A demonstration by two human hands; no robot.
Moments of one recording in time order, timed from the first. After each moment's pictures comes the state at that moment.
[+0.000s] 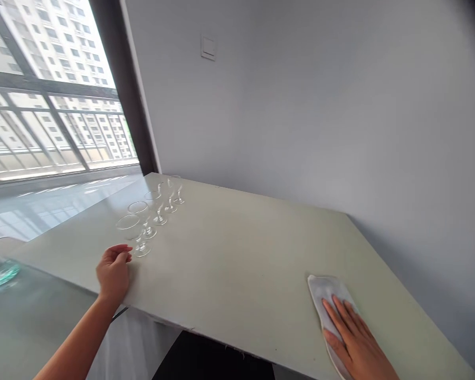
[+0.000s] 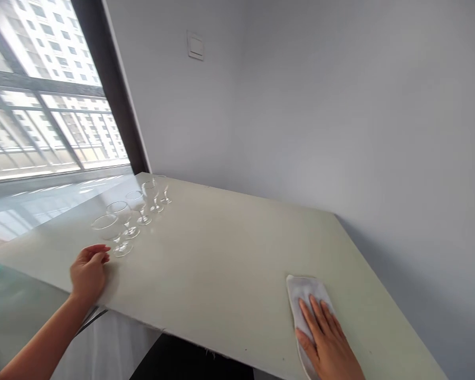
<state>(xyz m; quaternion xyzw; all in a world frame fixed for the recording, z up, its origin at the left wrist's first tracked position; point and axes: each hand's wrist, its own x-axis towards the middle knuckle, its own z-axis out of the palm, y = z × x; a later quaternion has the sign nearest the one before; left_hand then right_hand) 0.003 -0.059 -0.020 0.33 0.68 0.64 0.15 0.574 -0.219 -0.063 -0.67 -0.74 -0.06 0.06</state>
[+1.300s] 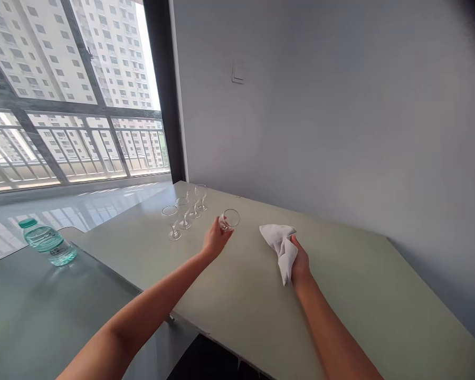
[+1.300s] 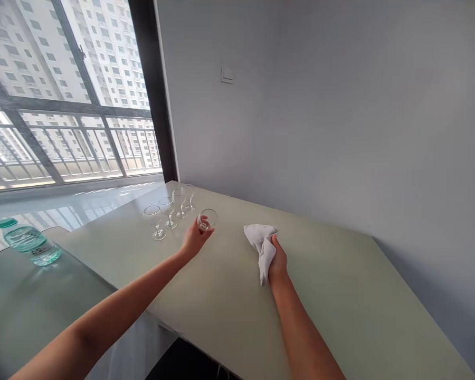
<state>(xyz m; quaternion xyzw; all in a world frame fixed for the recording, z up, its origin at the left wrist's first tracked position) 0.159 0.008 0.035 0.61 0.61 0.46 0.22 0.403 0.009 -0.003 -0.40 -0.29 0.56 0.67</state>
